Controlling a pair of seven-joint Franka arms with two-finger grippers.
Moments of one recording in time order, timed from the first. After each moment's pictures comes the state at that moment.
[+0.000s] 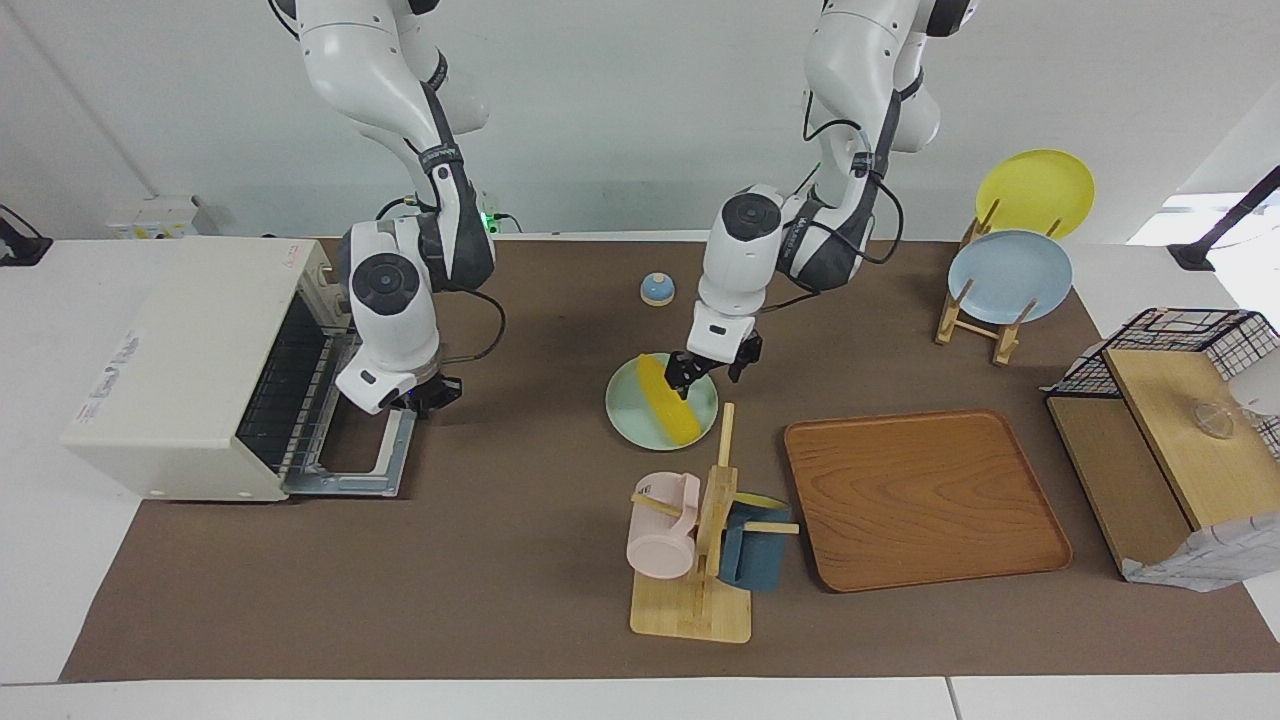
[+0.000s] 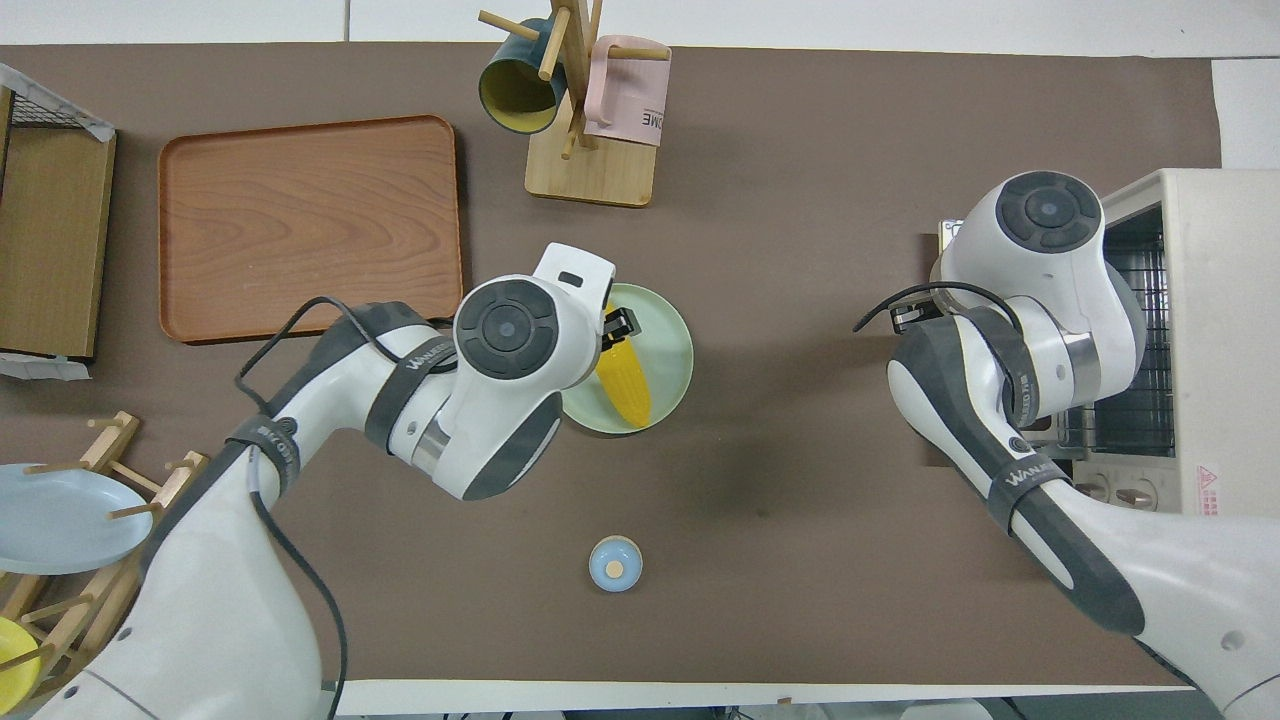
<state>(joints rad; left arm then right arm) -0.68 0.30 -0.06 -1.94 0.00 2.34 -1.06 0.10 0.22 0.04 -2.06 -0.20 2.13 0.14</state>
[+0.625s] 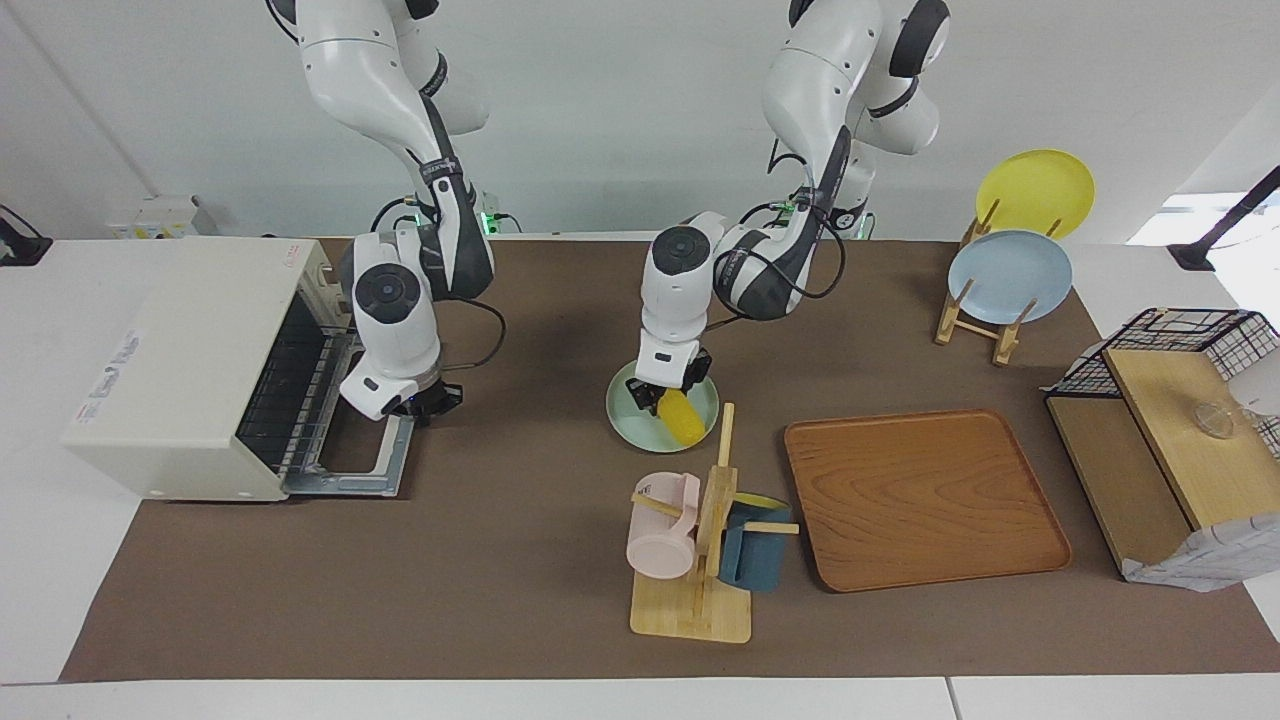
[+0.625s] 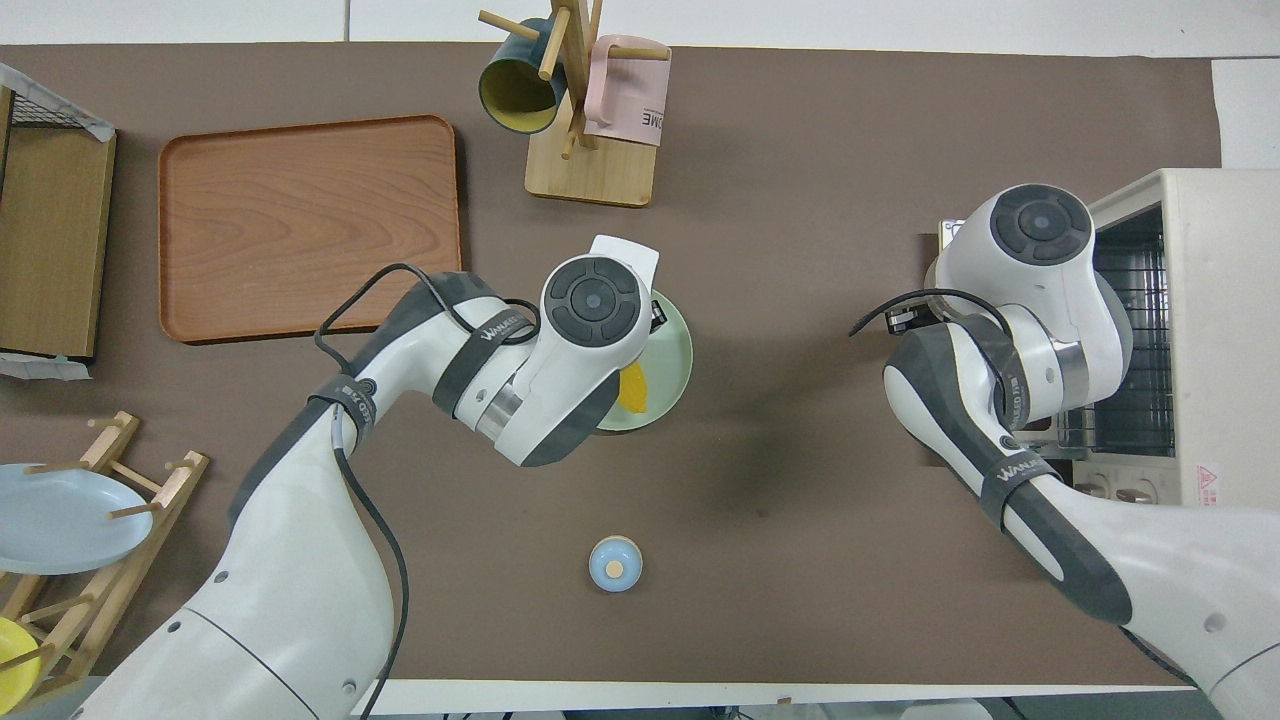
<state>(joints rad) -0.72 0.42 0.00 -1.73 0.08 2.14 -1.18 0.10 0.25 0.04 -2.08 -0.20 2.21 0.14</state>
